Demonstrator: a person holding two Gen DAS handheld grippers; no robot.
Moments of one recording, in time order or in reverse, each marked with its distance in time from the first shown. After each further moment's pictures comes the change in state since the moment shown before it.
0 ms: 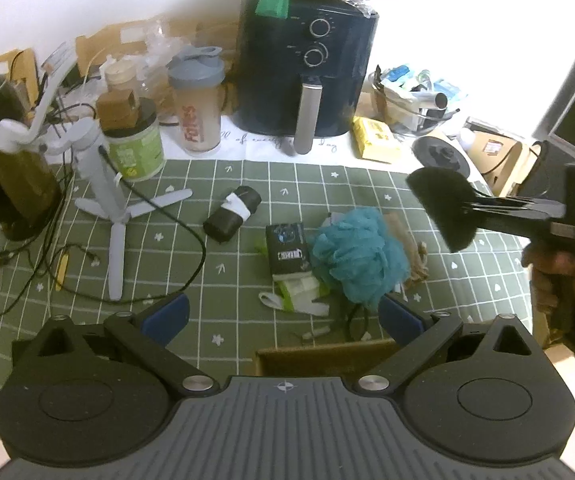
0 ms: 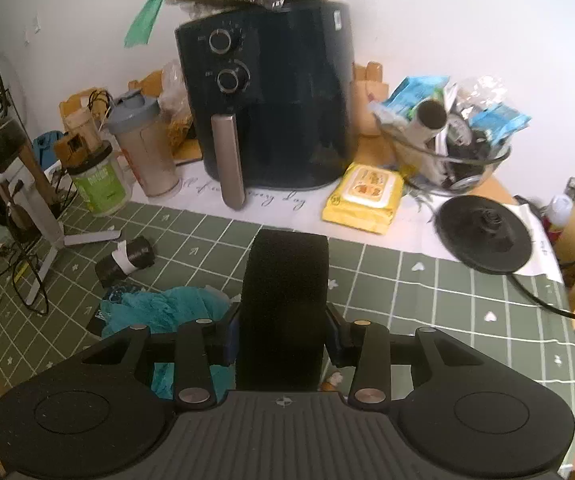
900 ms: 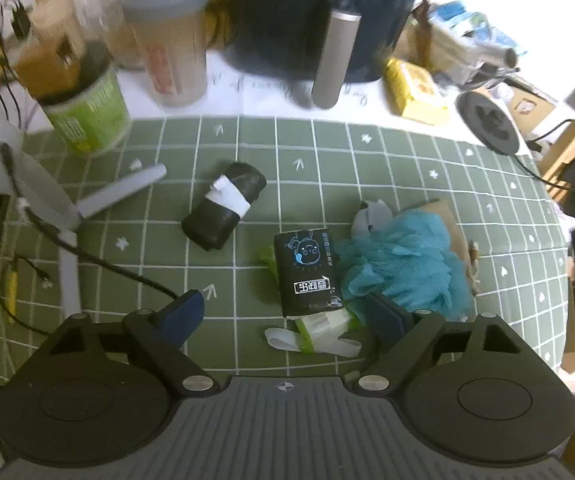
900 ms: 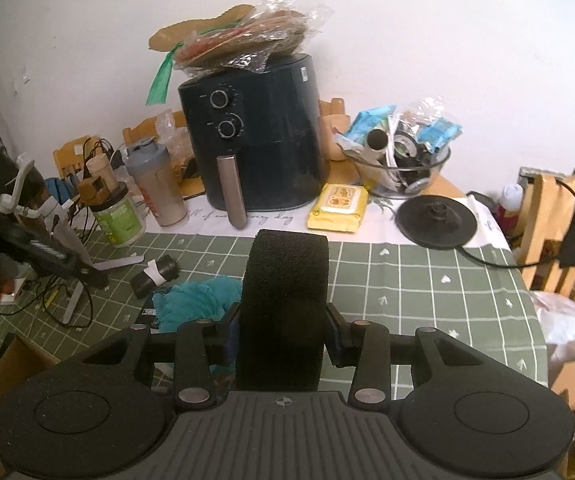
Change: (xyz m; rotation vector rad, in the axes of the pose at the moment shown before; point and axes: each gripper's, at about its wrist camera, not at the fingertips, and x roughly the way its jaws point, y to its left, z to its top) left arm 0.138 0.022 0.064 -0.028 0.256 -0.017; right arm -0.112 0.020 -0.045 0.119 -0.092 -0.047
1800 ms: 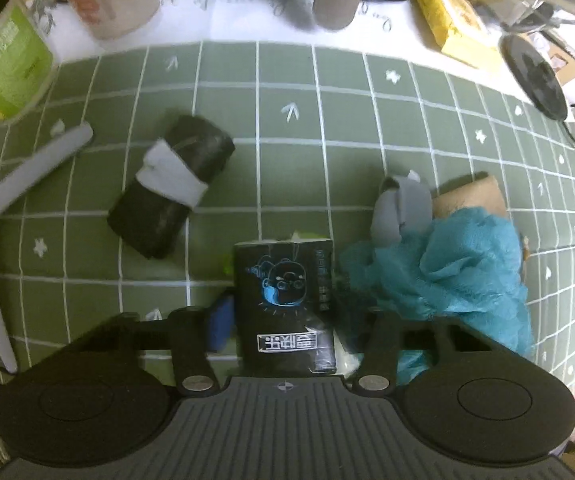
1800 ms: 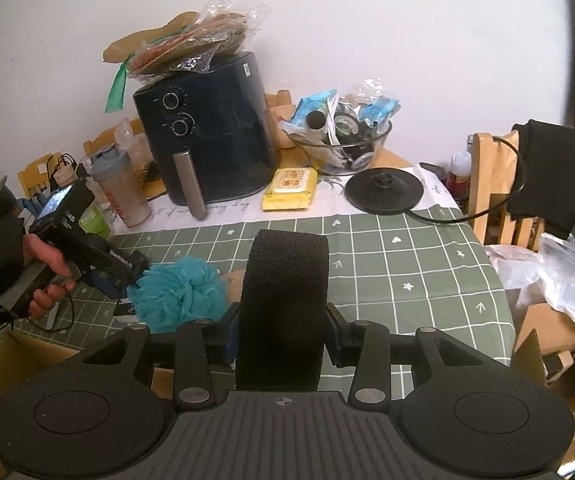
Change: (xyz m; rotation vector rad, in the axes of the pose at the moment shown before) left arm 0.107 -0.009 0.035 -0.005 0.218 0.003; right arm -0.036 -0.015 -0.029 0.108 0.004 -0.099
